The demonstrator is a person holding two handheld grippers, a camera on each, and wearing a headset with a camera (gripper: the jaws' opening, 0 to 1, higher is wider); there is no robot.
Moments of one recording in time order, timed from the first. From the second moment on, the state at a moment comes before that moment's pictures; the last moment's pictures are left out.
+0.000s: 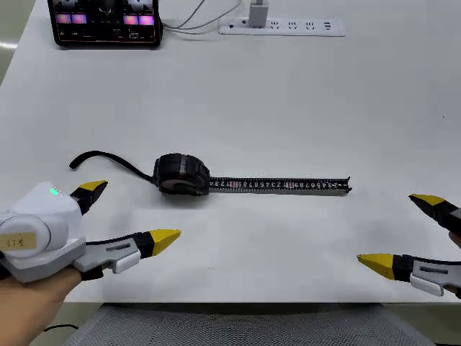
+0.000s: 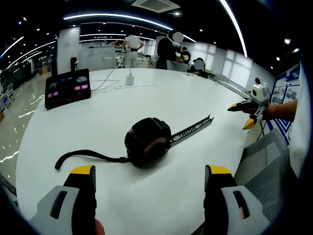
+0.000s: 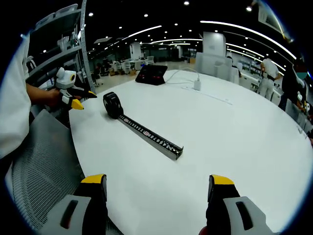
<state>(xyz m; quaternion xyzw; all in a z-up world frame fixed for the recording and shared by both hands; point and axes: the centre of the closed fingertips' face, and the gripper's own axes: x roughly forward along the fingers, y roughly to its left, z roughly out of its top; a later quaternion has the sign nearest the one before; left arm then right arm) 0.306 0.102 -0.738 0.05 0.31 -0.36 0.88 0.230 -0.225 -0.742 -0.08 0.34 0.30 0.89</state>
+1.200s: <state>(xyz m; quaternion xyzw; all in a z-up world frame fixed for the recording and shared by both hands) 0.338 0.042 -0.744 0.00 0.31 -0.36 0.88 0.234 -0.231 -0.743 -0.08 0.34 0.30 0.89</state>
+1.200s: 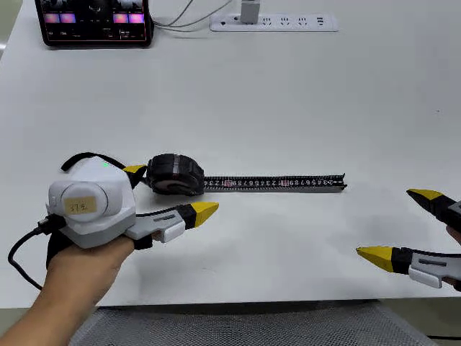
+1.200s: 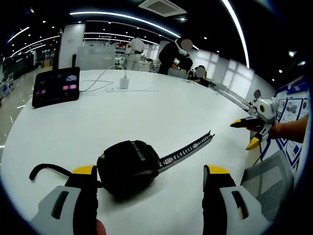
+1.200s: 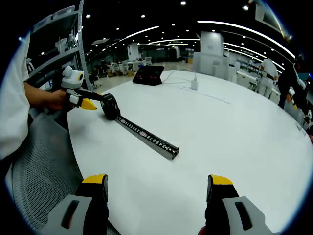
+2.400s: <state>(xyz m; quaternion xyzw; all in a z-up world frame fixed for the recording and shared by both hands) 0.360 0.043 -0.757 -0.01 0.30 -0.26 0.92 0.265 -0.221 -0.752 -0.15 0.35 0.37 0.85</state>
